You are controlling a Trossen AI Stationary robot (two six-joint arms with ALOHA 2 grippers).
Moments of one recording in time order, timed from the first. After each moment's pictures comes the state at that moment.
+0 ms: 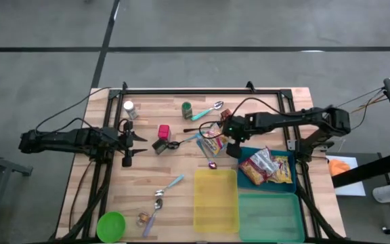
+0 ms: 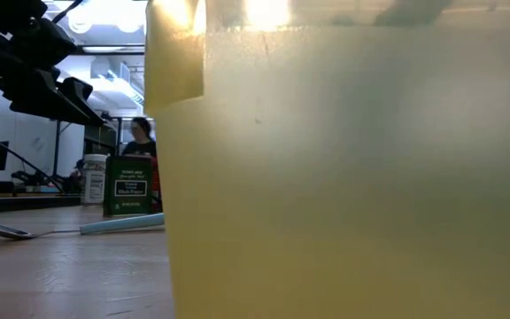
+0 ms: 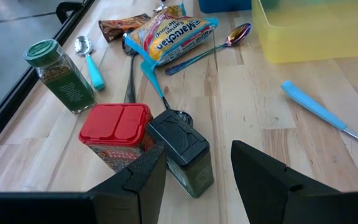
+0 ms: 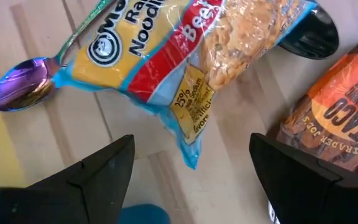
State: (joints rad) left arm -0.01 0.32 0.29 -0.52 -0.13 0.12; right arm -0.19 1.54 0.93 -0.59 0.00 0.18
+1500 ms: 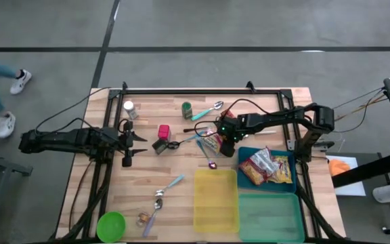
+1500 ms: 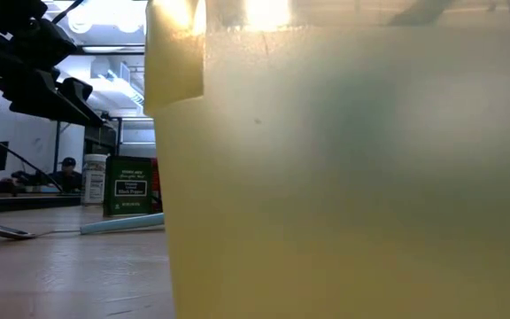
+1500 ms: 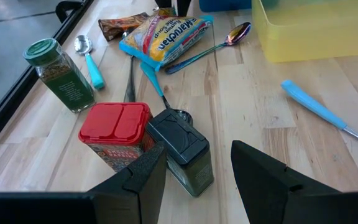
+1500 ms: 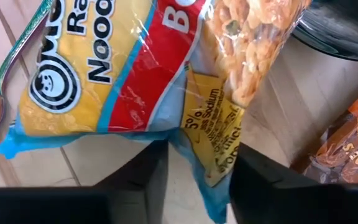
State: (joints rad) left arm -0.01 0.32 0.29 -0.53 -0.13 0.12; right arm -0.23 1.71 0.93 -0.46 -0.03 0.23
